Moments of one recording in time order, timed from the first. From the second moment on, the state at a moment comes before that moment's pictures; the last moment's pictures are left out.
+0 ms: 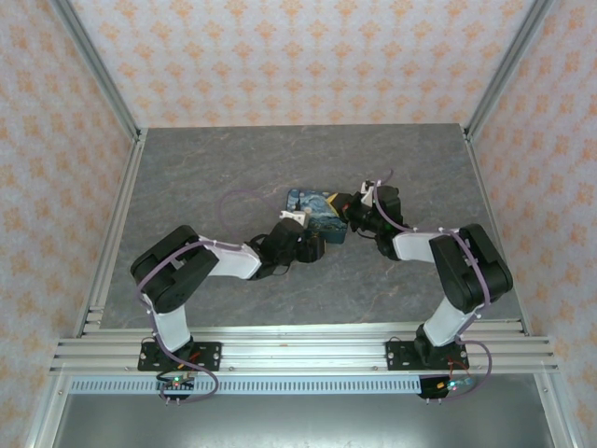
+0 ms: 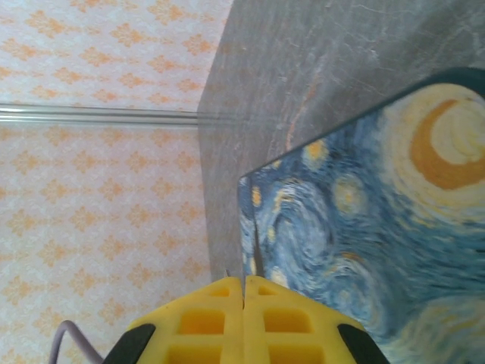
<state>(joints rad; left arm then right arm) -0.75 1.81 0.78 0.34 -0.03 -0.64 0.35 1.67 0.67 0.67 -0.49 1.27</state>
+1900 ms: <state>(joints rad) -0.74 1.99 0.77 0.83 0.04 -1.01 0.33 1.76 0.67 0.75 -0.49 1.28</state>
